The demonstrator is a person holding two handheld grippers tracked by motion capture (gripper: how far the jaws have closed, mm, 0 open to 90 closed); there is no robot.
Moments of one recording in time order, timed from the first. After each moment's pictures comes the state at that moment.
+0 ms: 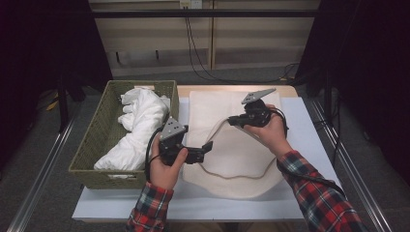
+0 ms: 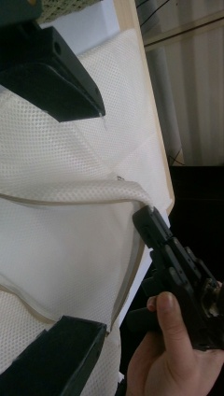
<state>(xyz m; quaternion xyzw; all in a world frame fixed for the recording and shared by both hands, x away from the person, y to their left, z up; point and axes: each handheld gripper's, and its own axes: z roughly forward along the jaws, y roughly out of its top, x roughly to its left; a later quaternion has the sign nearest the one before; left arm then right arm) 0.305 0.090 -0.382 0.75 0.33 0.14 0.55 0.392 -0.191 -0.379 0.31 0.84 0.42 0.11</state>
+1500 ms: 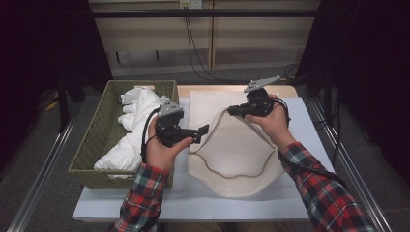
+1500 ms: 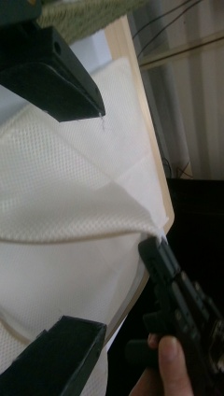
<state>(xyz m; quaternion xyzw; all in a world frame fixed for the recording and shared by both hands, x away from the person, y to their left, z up) 0.345 0.096 -0.349 0.76 0.36 0.15 0.52 0.402 -0.194 -0.353 0.31 0.84 0.44 0.11</state>
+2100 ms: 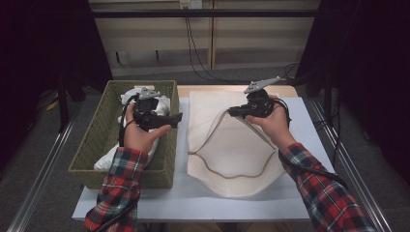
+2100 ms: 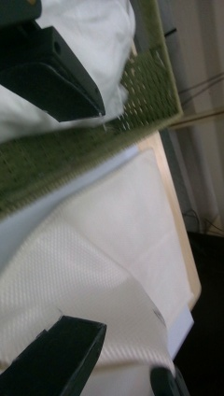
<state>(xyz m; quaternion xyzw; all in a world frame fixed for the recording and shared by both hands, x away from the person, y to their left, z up) 0.382 0.150 -0.343 0.77 0.42 0.20 0.43 0.401 -0.195 -0.354 0.31 0.84 0.44 0.12</state>
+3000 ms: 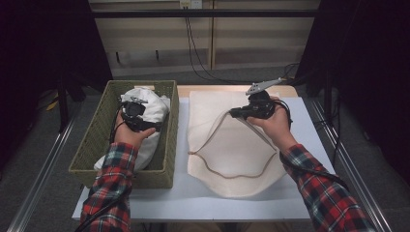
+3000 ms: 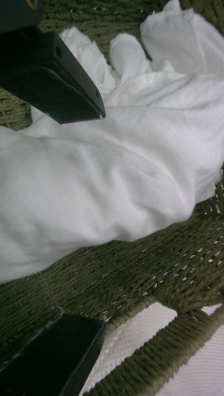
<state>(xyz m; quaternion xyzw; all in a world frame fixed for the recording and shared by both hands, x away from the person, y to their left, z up) 0.421 0.193 -0.398 0.79 0.49 0.21 0.30 0.399 -0.199 -0.358 0.31 0.84 0.44 0.12</state>
